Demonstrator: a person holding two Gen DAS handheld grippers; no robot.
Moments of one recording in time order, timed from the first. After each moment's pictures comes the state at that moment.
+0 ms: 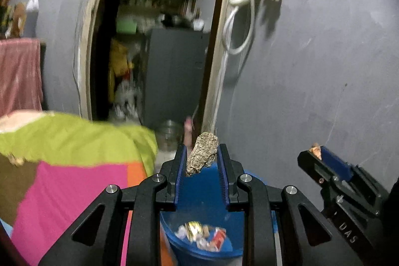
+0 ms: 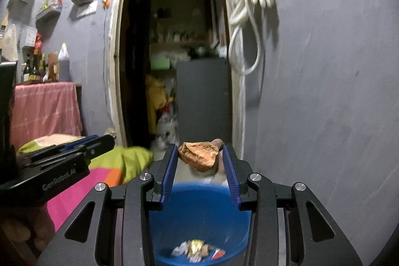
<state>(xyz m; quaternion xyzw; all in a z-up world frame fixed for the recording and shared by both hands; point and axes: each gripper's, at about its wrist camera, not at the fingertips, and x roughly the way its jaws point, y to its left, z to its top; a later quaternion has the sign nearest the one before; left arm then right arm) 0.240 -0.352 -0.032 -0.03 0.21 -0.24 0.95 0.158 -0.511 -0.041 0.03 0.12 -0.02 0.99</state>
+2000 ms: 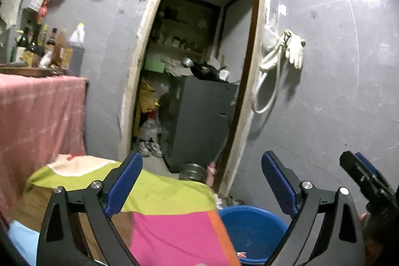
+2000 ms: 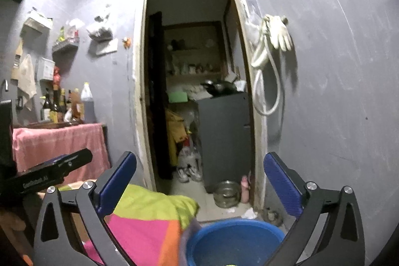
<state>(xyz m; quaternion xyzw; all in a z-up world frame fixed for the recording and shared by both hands) 0.183 -0.172 0.098 -0.08 0.08 -0.19 0.98 0.114 -0.412 0.079 0.03 -0.01 0.01 1.00</state>
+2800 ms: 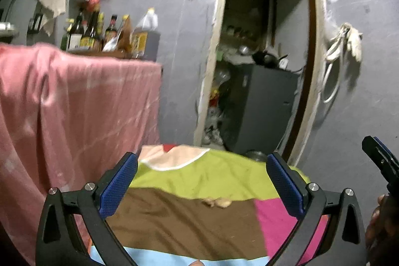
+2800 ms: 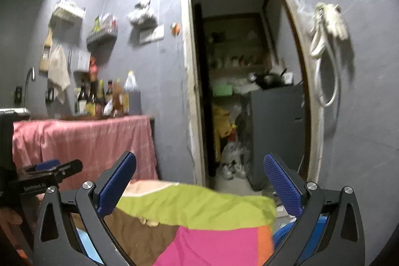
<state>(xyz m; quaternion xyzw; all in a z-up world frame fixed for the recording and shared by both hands) 0.218 -0.012 0.038 -0.07 0.14 -0.05 0.99 0.189 -0.283 0.046 0.02 0.03 0.12 0.99</state>
